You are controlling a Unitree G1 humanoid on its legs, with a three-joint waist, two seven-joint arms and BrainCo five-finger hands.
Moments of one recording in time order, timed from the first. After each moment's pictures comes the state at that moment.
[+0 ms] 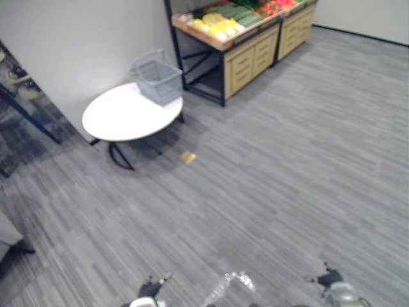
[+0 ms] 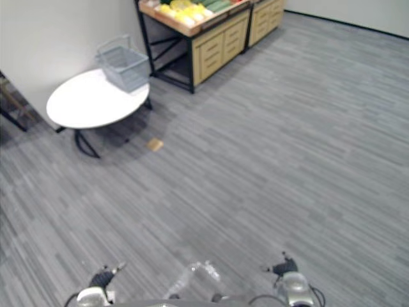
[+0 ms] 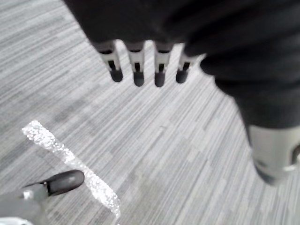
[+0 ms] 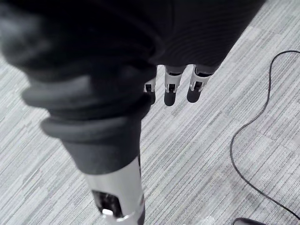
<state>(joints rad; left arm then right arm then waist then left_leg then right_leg) 0.07 0.15 0.19 1.02 0.04 -0.04 0.14 -0.03 -0.20 -0.27 1.00 -0.23 0.02 -0.06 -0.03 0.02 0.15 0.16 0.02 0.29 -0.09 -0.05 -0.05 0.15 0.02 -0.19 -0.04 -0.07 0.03</state>
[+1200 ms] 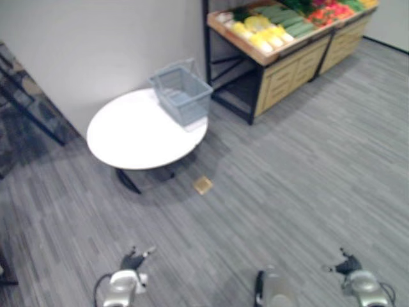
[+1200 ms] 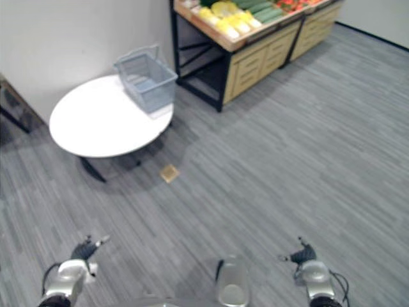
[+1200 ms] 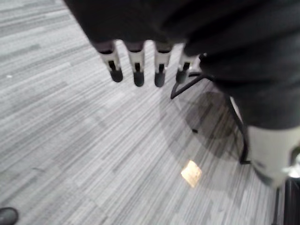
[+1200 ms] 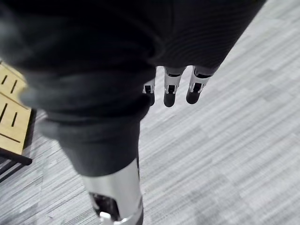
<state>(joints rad) -0.07 0.32 0.15 0.98 0.00 -0.05 0.12 -0.04 -0.37 -0.23 0.91 -0.27 0.00 -0.02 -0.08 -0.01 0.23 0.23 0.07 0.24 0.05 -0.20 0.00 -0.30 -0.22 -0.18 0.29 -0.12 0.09</state>
